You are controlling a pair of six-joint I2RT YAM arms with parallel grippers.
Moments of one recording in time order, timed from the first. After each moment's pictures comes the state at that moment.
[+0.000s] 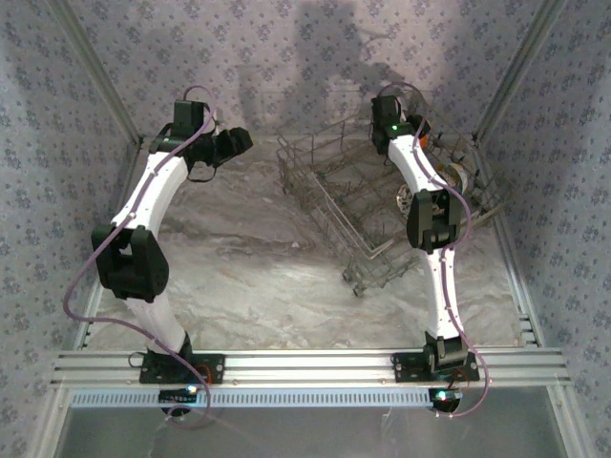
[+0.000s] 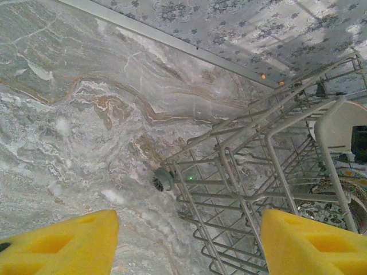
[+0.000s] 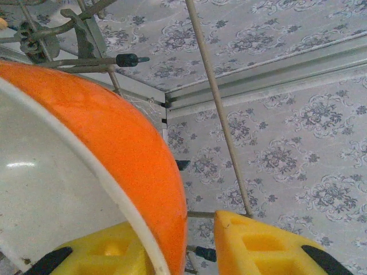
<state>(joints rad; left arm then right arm) -0.16 1.81 1.72 -0.63 0.39 -0.54 0.19 2.46 2.34 -0.62 0.98 -0.51</state>
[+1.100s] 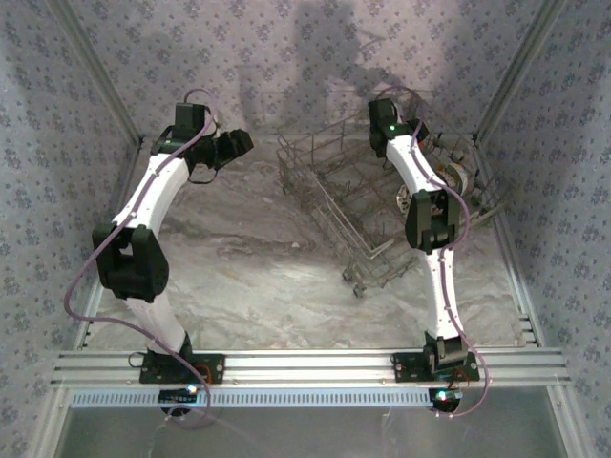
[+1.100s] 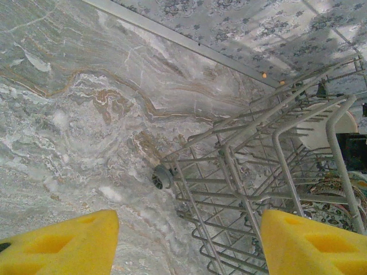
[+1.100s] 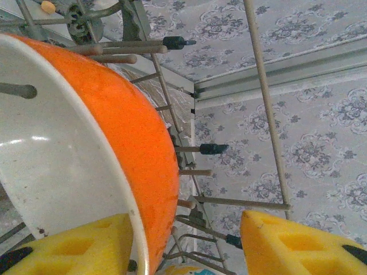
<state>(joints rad) -0.16 1.81 1.69 -0.61 0.39 -0.57 0.20 2.46 2.34 -0.74 0.91 -0.42</state>
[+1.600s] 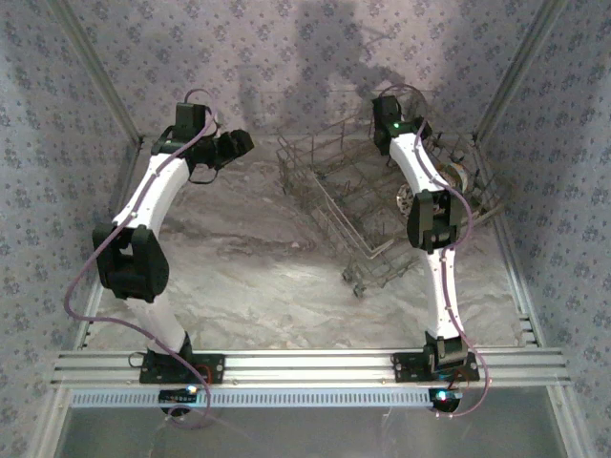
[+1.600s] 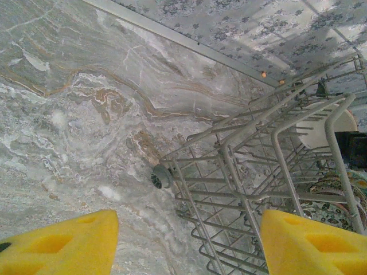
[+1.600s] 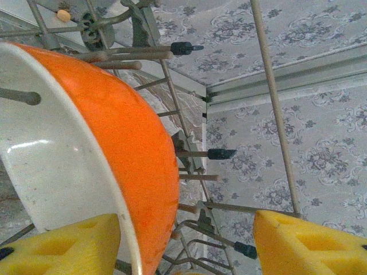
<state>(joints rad) -0.17 1.81 1.69 -0.61 0.39 -0.57 0.19 2.46 2.37 -0.77 0.84 -0.42</state>
